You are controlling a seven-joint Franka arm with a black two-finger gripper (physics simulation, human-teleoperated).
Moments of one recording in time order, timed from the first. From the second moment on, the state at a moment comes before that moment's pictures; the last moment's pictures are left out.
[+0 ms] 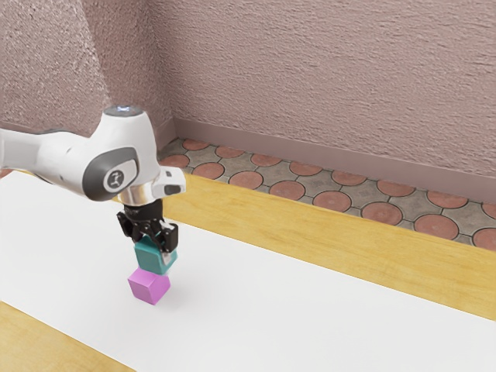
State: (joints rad) arm -0.10 -0.06 0.04 -2.31 0.04 2.19 -0.08
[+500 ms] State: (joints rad) arm 0.01 -0.06 0.04 -2.33 0.04 2.20 0.01
